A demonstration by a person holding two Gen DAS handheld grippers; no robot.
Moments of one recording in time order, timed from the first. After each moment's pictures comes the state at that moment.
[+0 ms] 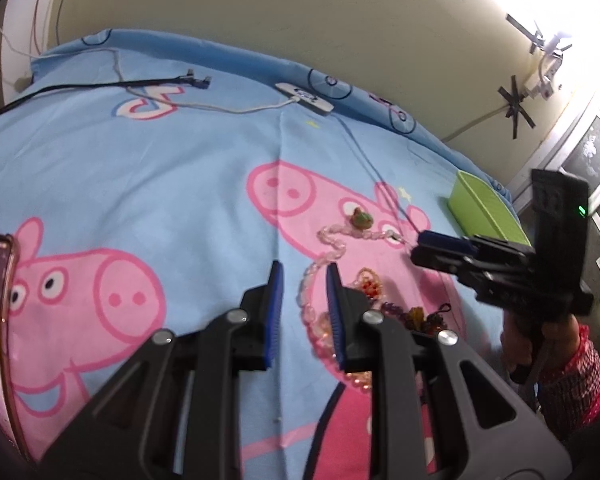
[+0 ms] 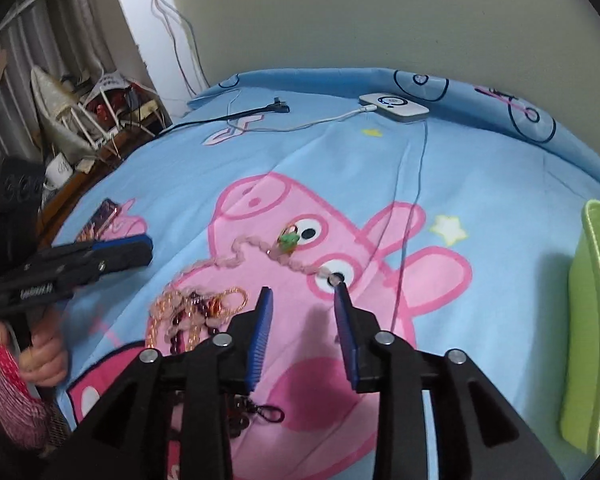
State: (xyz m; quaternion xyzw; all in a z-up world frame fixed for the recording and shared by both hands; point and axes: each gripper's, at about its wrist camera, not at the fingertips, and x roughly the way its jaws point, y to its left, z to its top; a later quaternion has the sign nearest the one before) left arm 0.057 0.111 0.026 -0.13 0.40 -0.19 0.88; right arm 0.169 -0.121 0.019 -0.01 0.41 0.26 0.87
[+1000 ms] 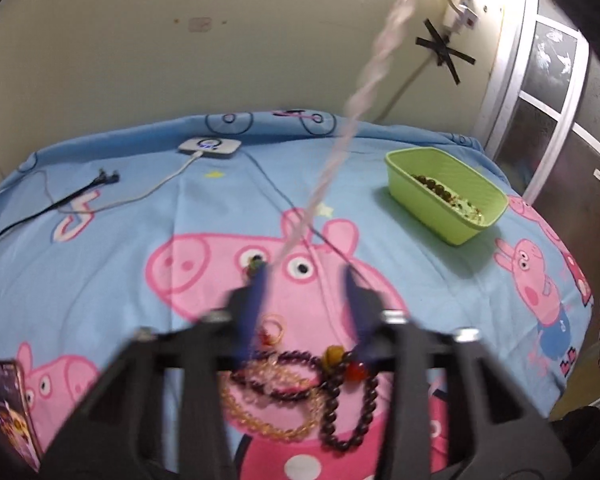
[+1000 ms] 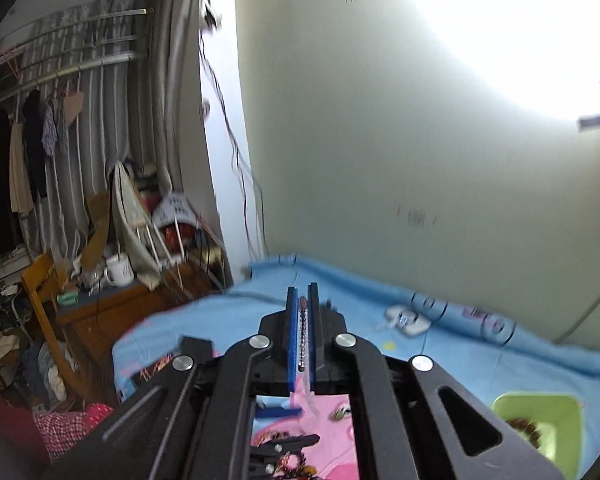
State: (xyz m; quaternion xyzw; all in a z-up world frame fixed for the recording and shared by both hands) left arm 0.059 0.011 0.071 0.03 0.35 -0.26 0.90; right arm 0.074 -0.133 0.221 -0.01 0.14 0.31 0.94
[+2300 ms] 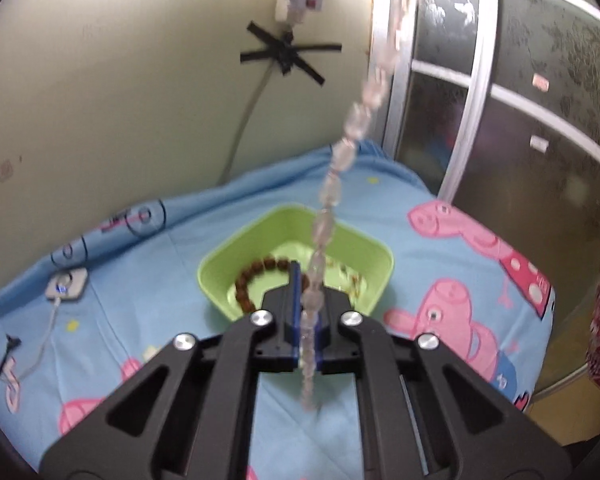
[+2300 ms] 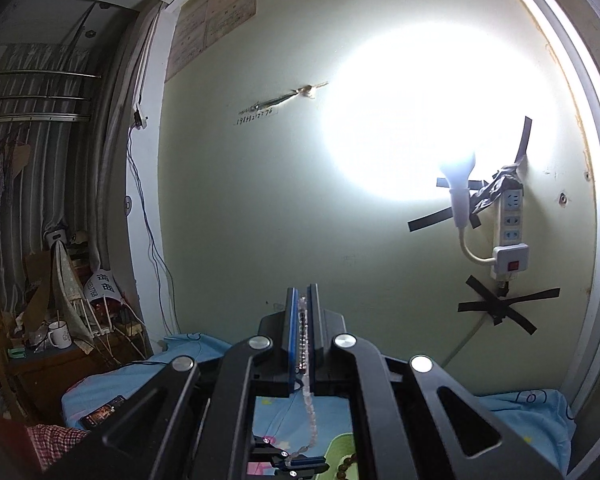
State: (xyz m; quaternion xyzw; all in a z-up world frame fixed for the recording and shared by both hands) left arm 0.069 -0.197 0.147 0.13 0.30 -0.41 0.85; right arm -0.008 -0.300 0.306 0.02 0.02 0.15 0.99
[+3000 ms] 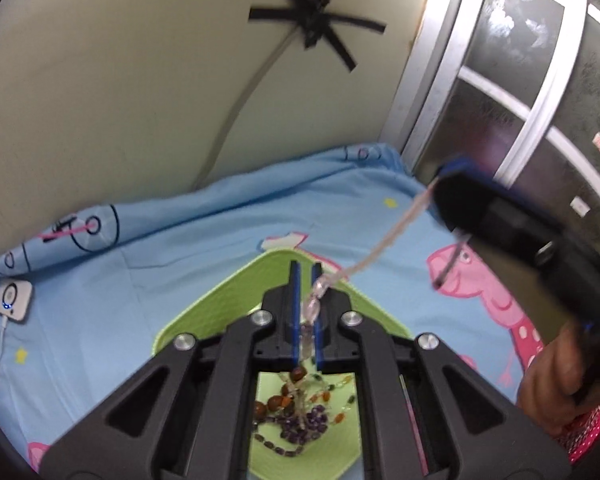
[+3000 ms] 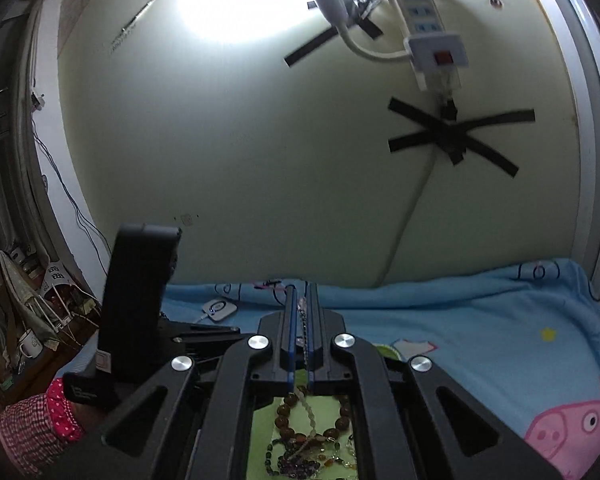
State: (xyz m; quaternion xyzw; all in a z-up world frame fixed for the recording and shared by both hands) left arm 0.172 -0.279 0.115 0.08 0.39 -0.40 0.83; right arm 0.114 -0.390 0.149 0.13 0.19 0.08 0.97
